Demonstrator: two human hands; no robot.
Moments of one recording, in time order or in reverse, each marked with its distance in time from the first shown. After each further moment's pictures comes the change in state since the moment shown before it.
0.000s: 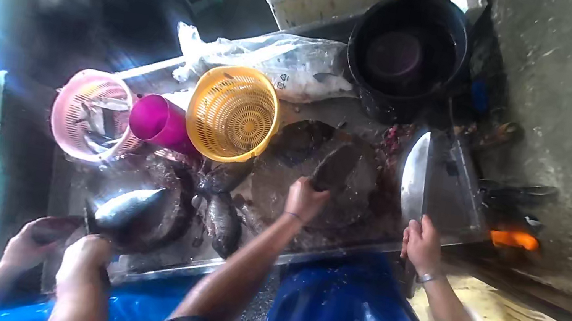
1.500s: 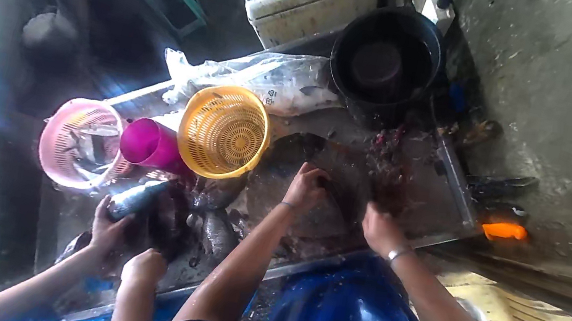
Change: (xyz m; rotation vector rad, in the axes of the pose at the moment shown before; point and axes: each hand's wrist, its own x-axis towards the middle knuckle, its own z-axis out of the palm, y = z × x) left_hand 0.059 -0.009 -0.003 -0.060 -0.092 0.489; right_hand 0.004 -0.068 0.050 -0.742 -0.265 -0.115
